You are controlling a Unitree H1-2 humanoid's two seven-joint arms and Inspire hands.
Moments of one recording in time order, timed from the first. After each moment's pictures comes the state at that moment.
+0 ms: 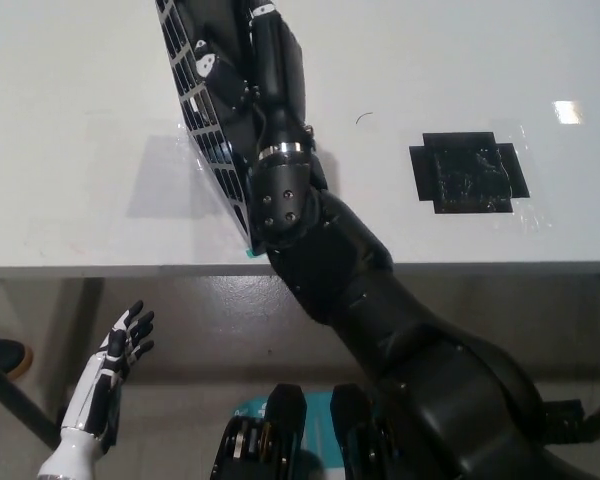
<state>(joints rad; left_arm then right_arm) -0.05 0.18 0.06 0.17 -0.06 -0.22 -0.11 -1.25 0.29 0.08 1.26 -0.37 -0.38 -0.68</state>
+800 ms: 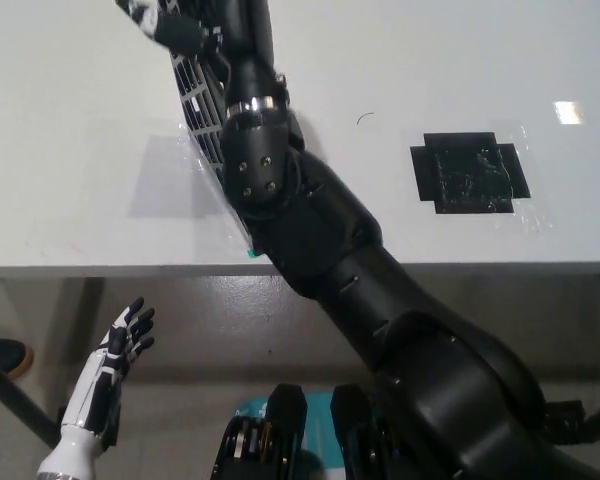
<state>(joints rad) -0.06 0.18 0.06 0.16 -0.05 -0.22 -0.11 -1.24 0.27 0.16 0.96 -0.38 -0.39 -0.64</state>
